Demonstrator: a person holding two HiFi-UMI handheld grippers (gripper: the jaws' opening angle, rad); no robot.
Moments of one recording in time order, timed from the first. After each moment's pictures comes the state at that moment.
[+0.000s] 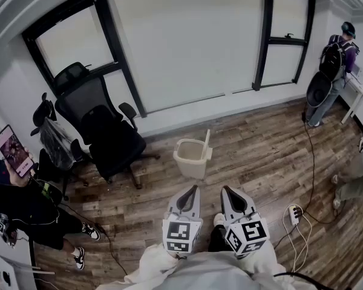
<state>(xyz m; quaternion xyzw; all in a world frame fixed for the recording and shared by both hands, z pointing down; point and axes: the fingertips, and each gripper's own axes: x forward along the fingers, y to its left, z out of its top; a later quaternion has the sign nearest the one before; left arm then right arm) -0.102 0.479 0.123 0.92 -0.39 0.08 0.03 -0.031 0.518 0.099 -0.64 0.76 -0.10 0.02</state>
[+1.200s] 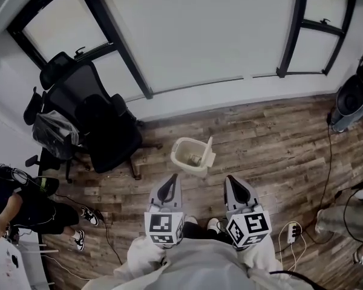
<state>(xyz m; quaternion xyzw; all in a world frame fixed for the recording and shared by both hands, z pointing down) 0.020 0.194 0.157 0.85 -0.50 0.13 0.04 0.165 0.233 0.152 -0.60 0.78 -0.17 0.03</state>
